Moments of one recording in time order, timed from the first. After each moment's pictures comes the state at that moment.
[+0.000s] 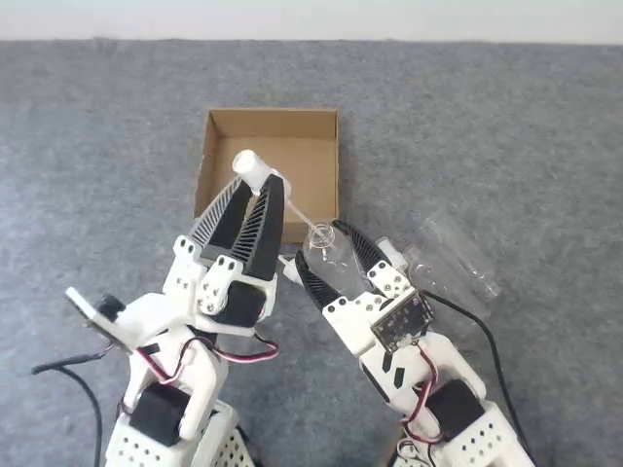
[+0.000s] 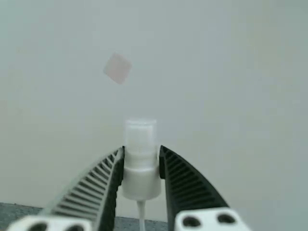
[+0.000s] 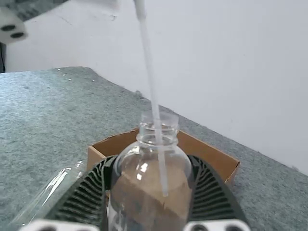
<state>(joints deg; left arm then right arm) 20.4 -103.3 84.6 11.4 33.1 -39.8 -103.0 95.2 20.1 8.7</state>
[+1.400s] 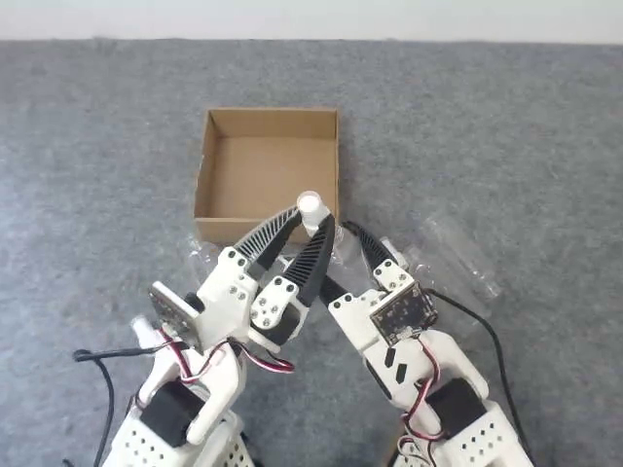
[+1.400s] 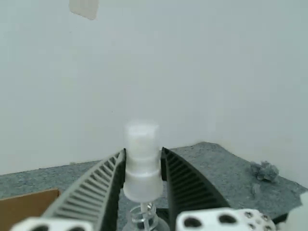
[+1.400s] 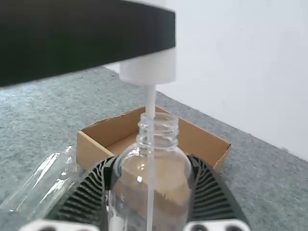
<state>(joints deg) 30.2 -103.3 87.8 23.3 14.5 -37.4 -102.9 95.2 23.3 8.9</state>
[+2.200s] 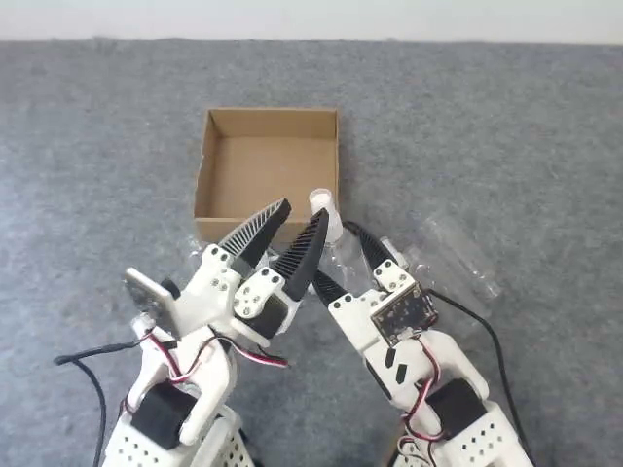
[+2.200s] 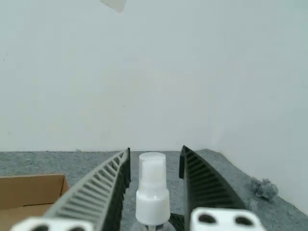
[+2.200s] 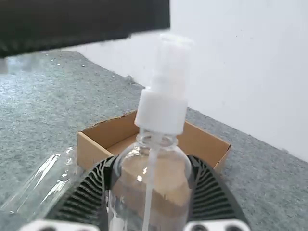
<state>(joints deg) 25.5 -103.3 83.6 27.9 23.8 -37.4 -103.0 95.2 23.4 8.8</state>
